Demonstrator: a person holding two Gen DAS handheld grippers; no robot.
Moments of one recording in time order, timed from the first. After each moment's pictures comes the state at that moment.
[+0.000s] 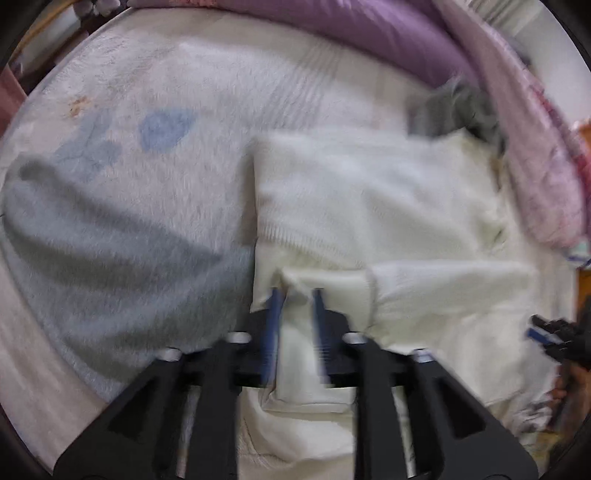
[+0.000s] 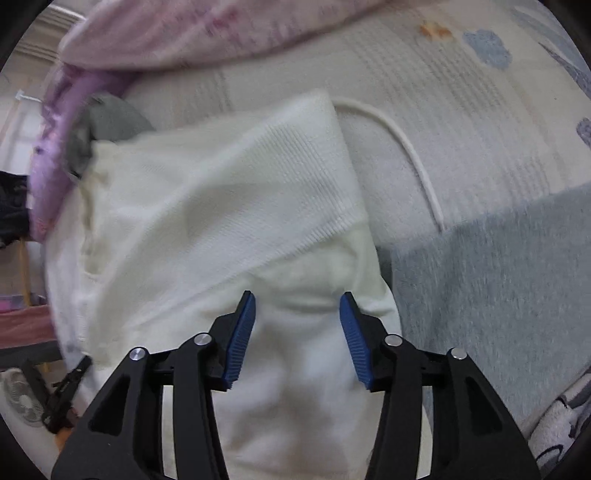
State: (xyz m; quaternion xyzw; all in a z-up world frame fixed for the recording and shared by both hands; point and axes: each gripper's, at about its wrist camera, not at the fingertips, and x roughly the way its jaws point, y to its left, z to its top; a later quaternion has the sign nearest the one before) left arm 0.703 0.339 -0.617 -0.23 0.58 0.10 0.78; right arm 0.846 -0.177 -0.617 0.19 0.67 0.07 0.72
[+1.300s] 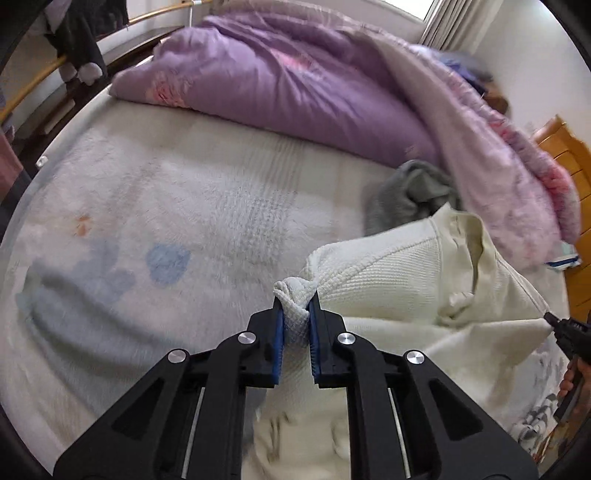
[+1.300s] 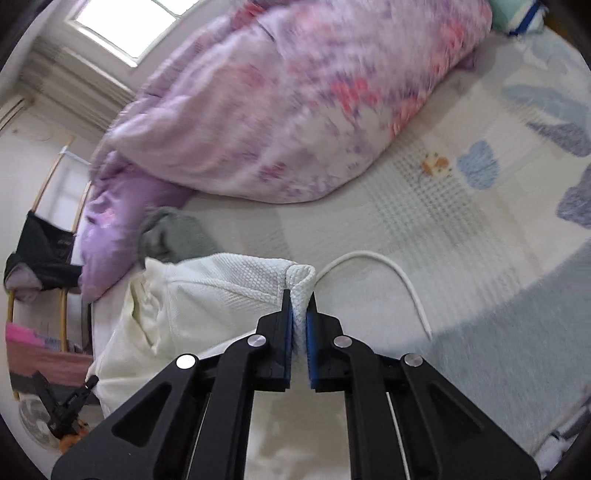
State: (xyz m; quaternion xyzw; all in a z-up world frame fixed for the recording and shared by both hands) left arm 0.731 0.338 -0.524 -0.18 0.49 0.08 0.85; right arm 0.824 -0.225 -0.519 0.25 0.52 0.10 0.81
